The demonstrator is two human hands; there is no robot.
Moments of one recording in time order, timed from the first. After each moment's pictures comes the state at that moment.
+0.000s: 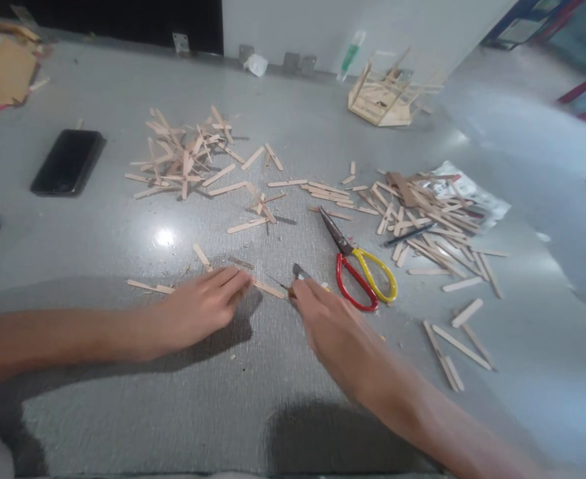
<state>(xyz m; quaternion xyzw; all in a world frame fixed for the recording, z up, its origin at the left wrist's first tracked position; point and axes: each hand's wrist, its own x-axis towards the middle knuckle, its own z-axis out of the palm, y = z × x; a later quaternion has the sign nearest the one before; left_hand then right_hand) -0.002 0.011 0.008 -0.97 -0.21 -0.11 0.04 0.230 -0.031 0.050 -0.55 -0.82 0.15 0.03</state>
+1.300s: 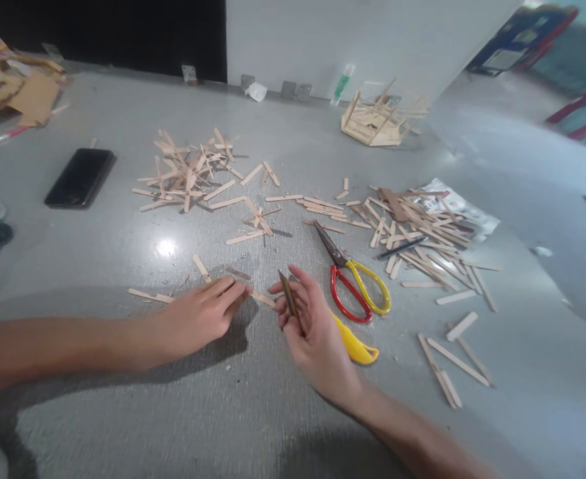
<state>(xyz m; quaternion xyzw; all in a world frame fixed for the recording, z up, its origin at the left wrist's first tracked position) -0.002 0.009 0.007 -0.97 -0.21 -0.08 0.07 0.214 -0.040 0.006 -0.51 -0.59 0.46 0.42</state>
